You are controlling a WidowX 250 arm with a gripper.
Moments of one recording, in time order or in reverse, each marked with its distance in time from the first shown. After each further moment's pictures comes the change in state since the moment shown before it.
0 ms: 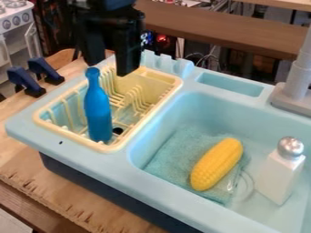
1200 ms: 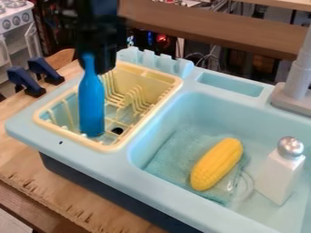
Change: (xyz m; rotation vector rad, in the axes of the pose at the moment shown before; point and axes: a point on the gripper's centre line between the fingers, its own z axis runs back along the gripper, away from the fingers) arm 0.007 0.039 -0.020 -0.012 0.052 0.160
